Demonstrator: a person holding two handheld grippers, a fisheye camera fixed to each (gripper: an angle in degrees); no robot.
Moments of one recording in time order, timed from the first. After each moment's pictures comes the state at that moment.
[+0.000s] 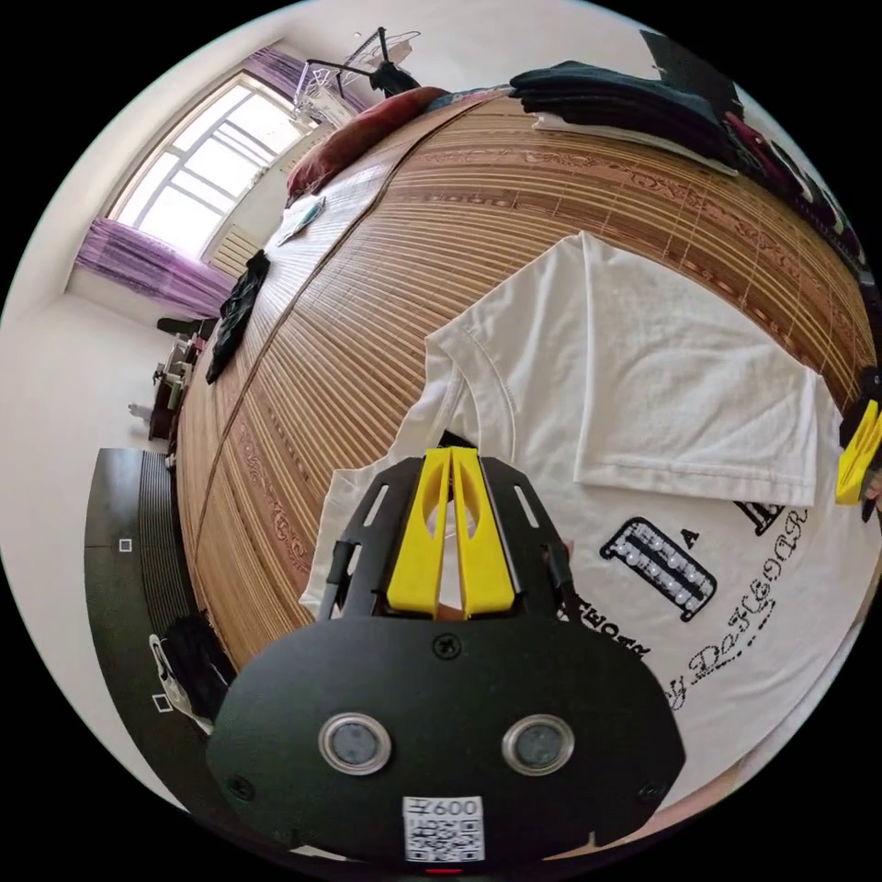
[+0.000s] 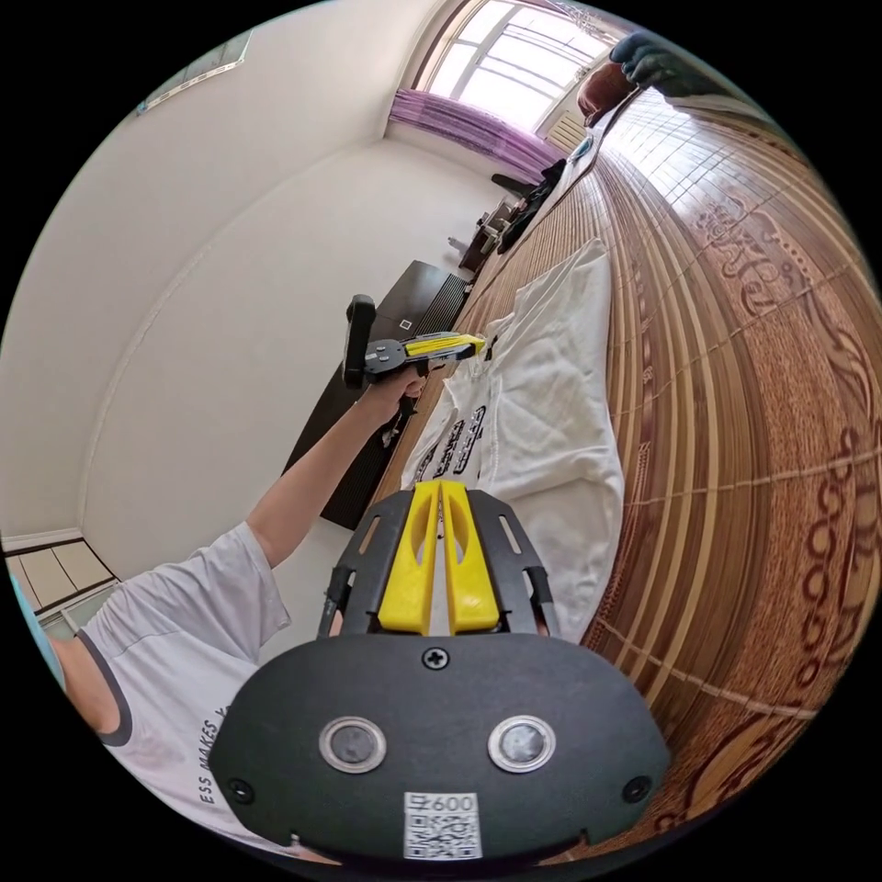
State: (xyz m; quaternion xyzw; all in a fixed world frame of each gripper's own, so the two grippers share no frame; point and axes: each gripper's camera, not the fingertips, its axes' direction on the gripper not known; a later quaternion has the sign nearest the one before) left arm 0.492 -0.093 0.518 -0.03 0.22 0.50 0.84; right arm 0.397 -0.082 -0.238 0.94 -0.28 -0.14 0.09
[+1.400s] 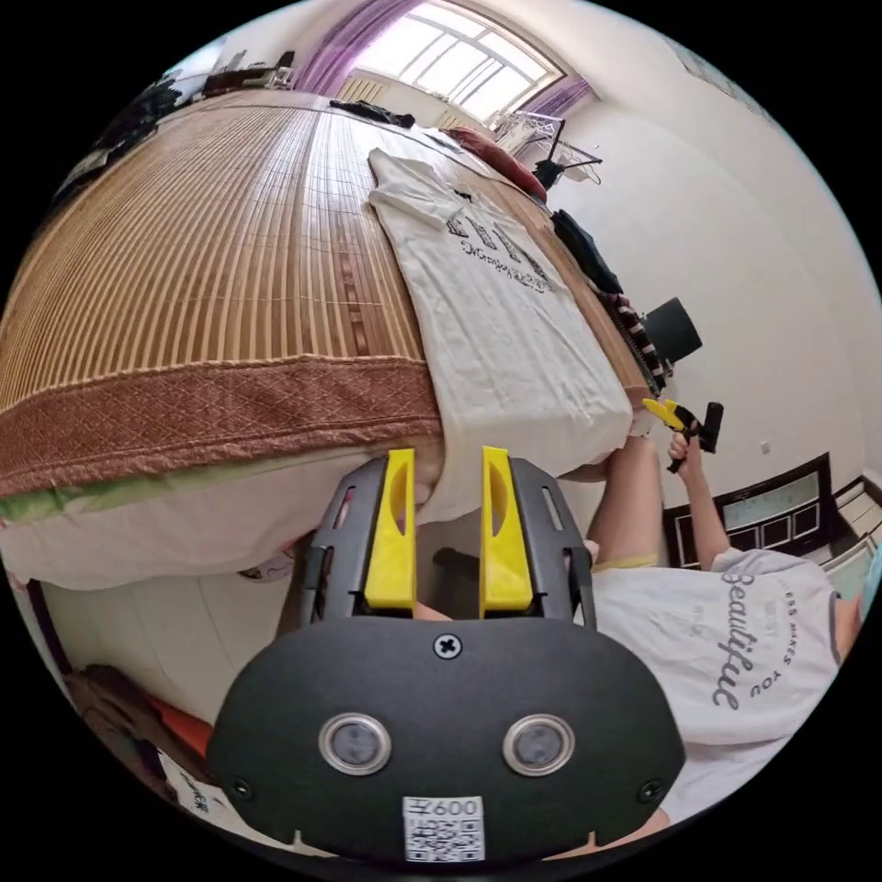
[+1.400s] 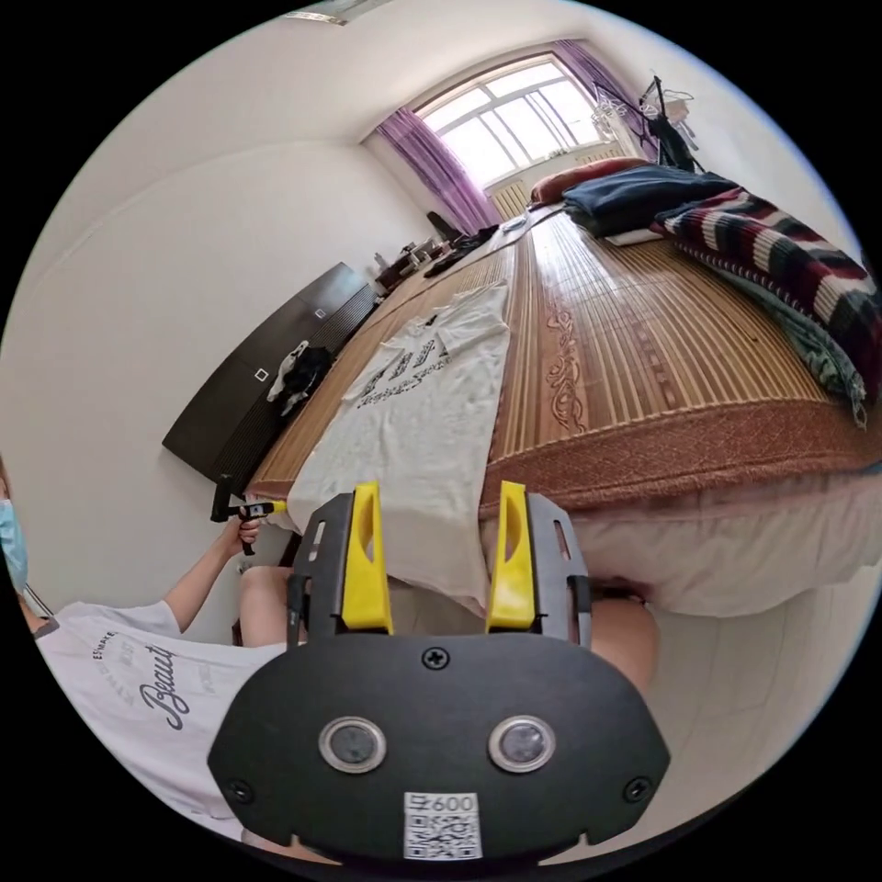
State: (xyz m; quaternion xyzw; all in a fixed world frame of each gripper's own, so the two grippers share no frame) left arm -0.241 0.278 0.726 -0.20 0.51 0.10 0.83; right arm 0.161 -0.331 -0.112 0.96 -0.21 0.12 0.12
